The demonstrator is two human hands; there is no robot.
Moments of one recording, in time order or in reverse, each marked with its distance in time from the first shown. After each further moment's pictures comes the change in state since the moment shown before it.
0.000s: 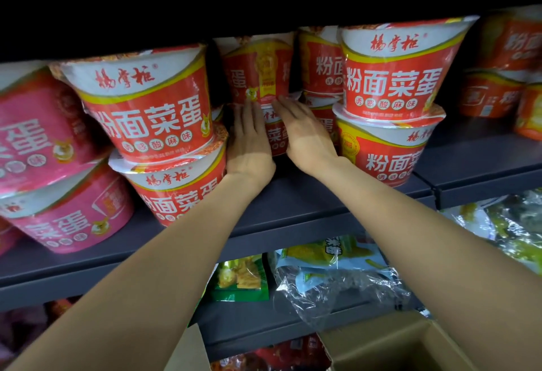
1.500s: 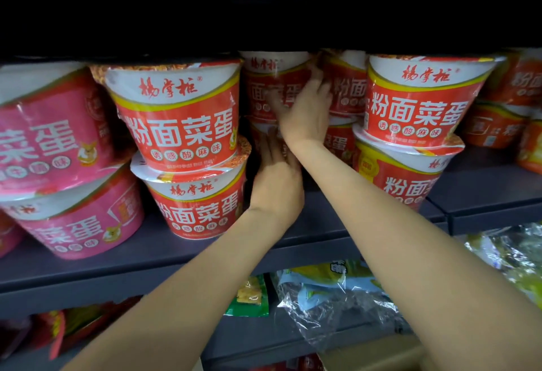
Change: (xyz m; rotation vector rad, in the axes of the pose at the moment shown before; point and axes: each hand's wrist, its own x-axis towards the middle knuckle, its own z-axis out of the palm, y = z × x) left_hand -0.038 0.010 -0.016 0.118 -0.090 0.168; right_hand 0.055 -0.050 -0.014 0.307 0.422 0.372
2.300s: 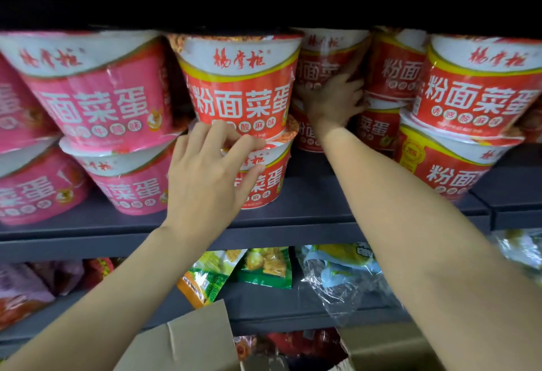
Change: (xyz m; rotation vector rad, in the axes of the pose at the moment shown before) left_hand -0.101 -0.113 -0.039 -0.001 0.693 0.080; right_hand 0.004 -0.012 0.047 -0.183 -0.060 0.325
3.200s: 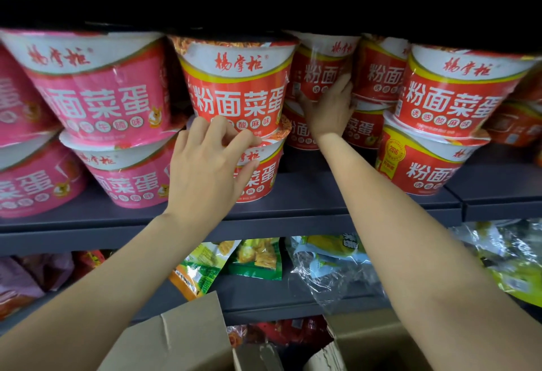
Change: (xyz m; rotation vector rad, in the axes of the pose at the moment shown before) left_hand 0.004 -0.001 -0.001 -0.013 -0.012 0.020; right_hand -0.009 0.027 -0.008 0.109 0.039 -0.200
